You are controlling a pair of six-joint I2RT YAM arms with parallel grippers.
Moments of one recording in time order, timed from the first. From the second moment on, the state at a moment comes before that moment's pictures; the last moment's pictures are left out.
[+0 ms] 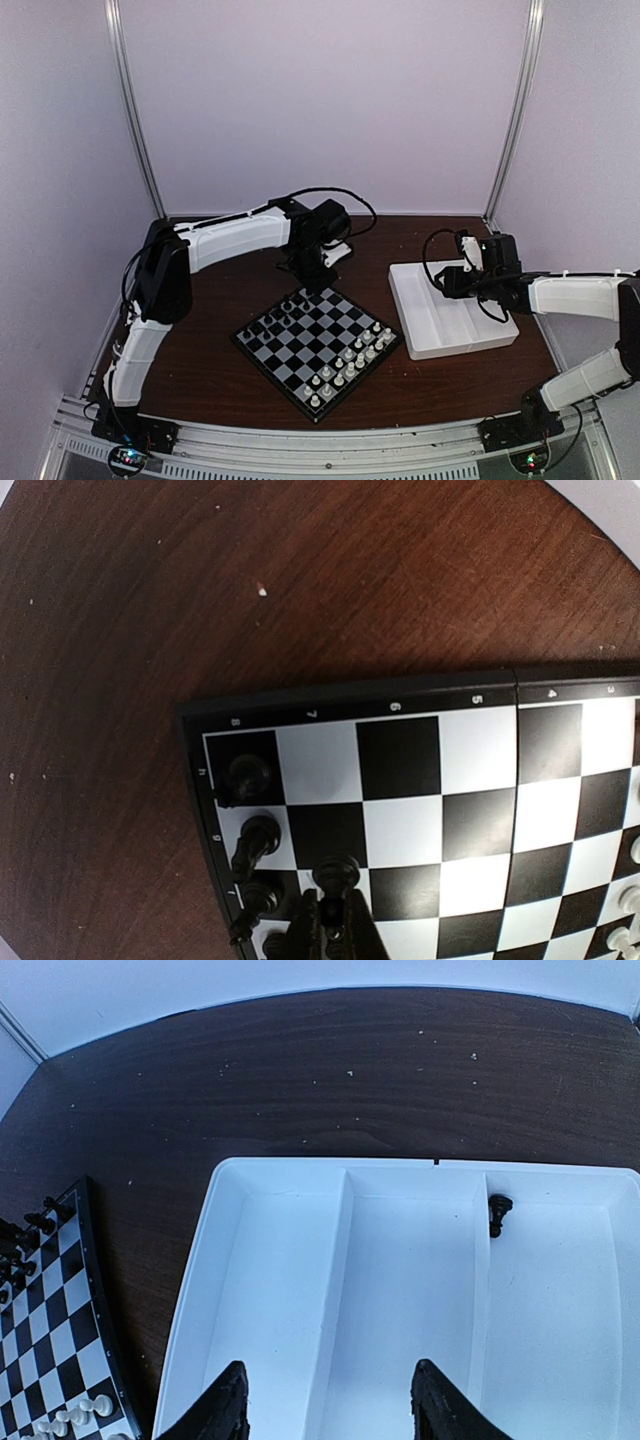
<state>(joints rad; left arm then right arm) -0.86 2.34 2.13 -1.06 -0.12 0.07 0.30 1.32 0.60 0.10 -0.08 0.23</state>
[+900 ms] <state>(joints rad) -0.85 2.40 2.15 -1.07 -0.11 0.08 0.30 1.32 0.60 0.10 -0.08 0.23</state>
